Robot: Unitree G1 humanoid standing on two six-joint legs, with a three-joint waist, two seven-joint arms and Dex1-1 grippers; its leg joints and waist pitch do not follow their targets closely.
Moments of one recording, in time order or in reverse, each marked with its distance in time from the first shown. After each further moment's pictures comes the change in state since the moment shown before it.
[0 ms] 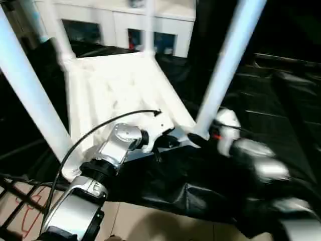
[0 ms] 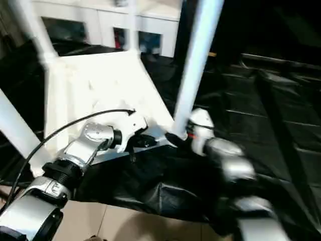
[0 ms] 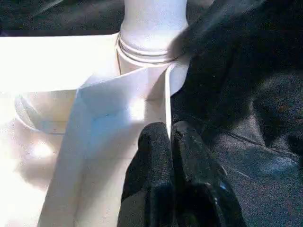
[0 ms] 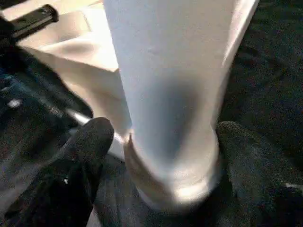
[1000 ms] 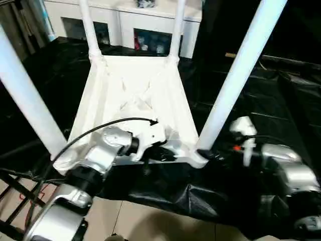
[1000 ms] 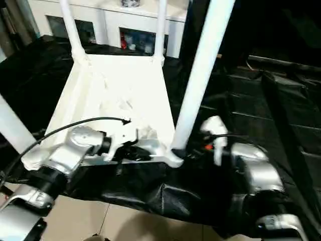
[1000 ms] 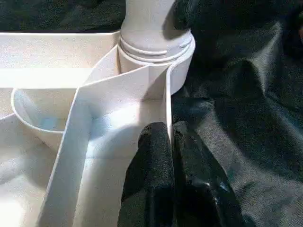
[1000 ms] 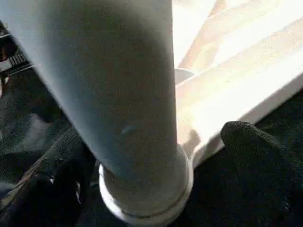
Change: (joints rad) left arm 0.090 0.137 -0.050 -0.142 -0.052 -0.066 -0.259; right arm 0.048 -0.040 0.111 -0.188 0.018 0.092 0.133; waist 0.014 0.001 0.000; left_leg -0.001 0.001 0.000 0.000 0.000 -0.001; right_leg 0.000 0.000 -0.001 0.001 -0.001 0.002
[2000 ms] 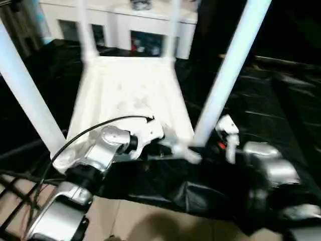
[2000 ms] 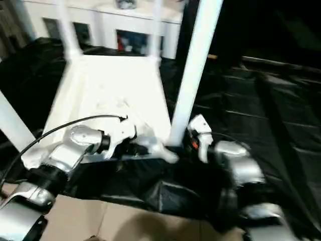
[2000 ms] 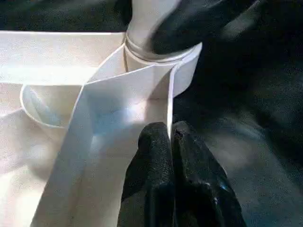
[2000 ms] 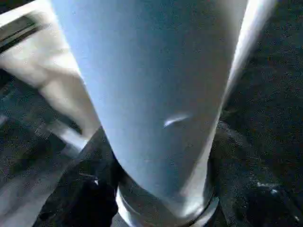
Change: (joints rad) left arm -0.056 -0.066 0.040 0.097 0.030 0.080 0.257; right arm -0.121 0.203 -0.048 0.235 -0.056 -0.051 -0.392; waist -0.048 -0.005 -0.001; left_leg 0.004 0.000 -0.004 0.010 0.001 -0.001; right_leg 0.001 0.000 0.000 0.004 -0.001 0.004
